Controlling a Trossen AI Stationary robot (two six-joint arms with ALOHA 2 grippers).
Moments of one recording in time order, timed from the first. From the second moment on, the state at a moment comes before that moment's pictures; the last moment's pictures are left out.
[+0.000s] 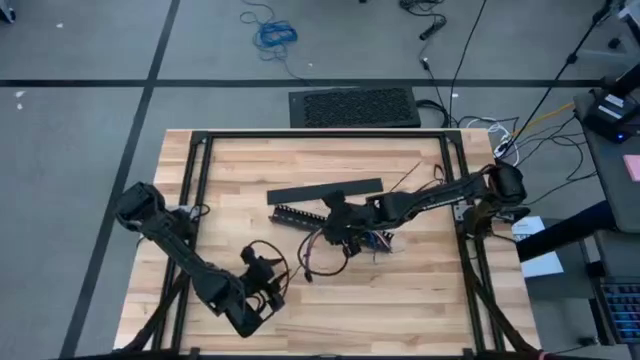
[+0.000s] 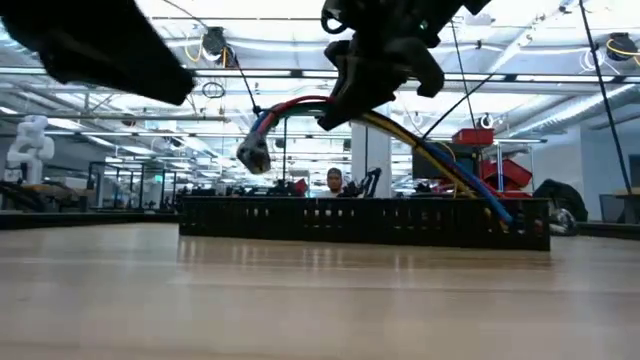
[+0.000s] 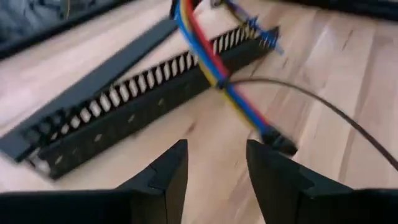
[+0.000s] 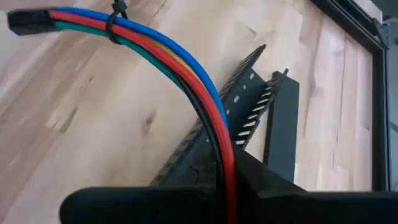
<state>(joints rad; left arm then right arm) -0.78 1.69 0.99 -0.48 -1.03 -1.11 0.13 1.71 1.23 -0.34 0.19 -0.41</state>
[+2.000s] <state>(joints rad) -0.77 1.72 0.85 -0.55 -1.25 -1.53 0.00 1.71 1.23 -0.19 0.26 -0.26</state>
